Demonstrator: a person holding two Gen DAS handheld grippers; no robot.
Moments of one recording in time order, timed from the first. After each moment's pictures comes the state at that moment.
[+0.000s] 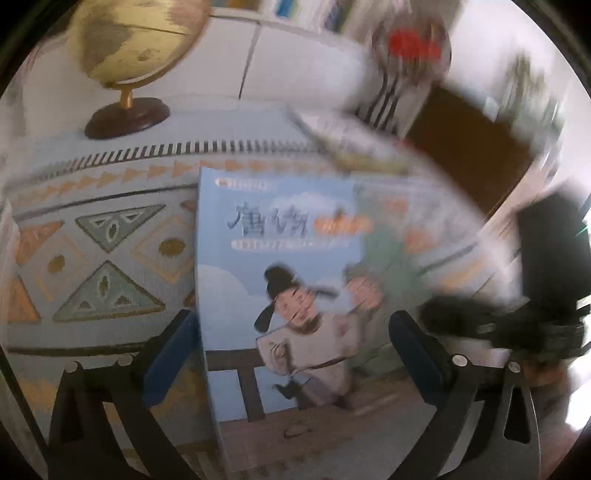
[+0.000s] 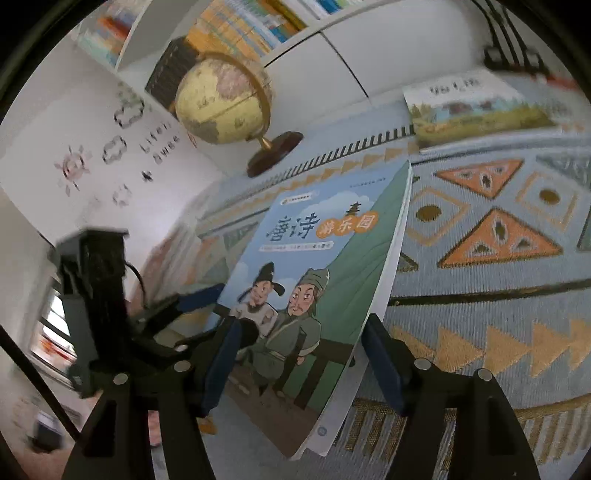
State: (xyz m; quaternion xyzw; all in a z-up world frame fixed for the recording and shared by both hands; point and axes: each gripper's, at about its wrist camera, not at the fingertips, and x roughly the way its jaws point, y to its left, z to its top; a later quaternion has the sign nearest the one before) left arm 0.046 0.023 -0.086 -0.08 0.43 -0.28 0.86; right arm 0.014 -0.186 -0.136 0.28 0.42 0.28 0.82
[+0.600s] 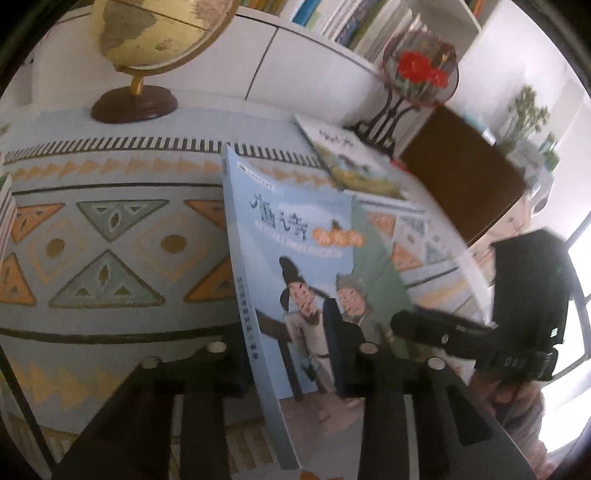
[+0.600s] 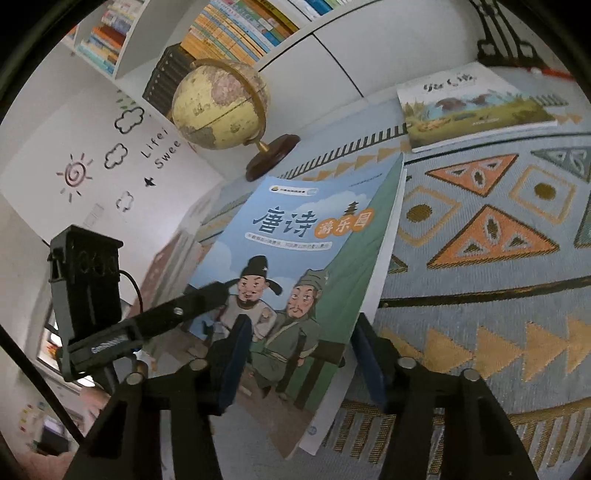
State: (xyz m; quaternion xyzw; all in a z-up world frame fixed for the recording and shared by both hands) left arm 0.050 0.017 -0.093 -0.09 0.44 -0.26 0.85; right arm 0.012 -0.178 -0.131 0.24 0.42 0.25 0.84
